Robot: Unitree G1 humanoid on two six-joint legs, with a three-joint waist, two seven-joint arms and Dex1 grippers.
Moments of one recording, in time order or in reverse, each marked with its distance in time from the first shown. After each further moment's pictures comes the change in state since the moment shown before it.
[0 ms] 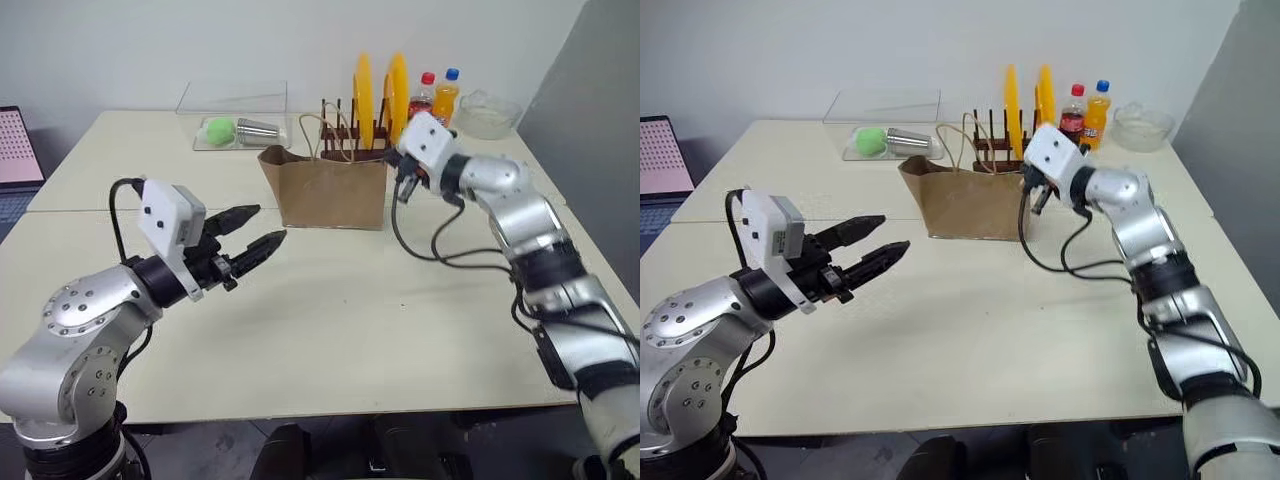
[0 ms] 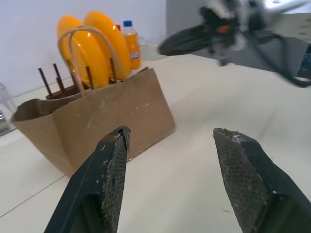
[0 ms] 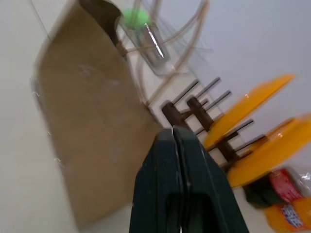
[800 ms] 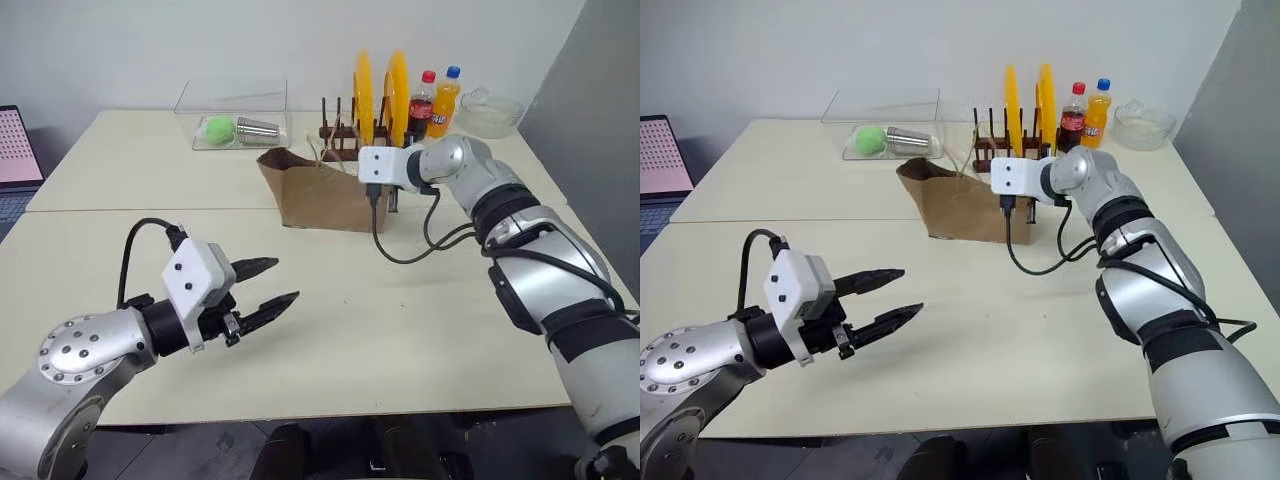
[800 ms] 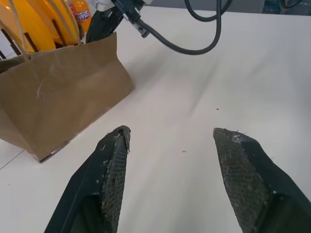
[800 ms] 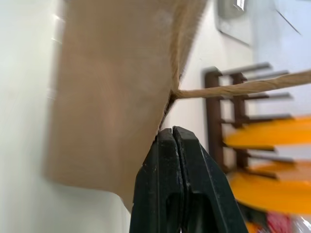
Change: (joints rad) left arm 0.272 0.218 -0.071 -0.105 -0.015 -0.176 -0.056; right arm -0.280 0.125 0.106 0.594 -0.338 -0.429 0.248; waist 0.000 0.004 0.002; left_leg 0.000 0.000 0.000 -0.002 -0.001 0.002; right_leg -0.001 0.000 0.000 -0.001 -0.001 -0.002
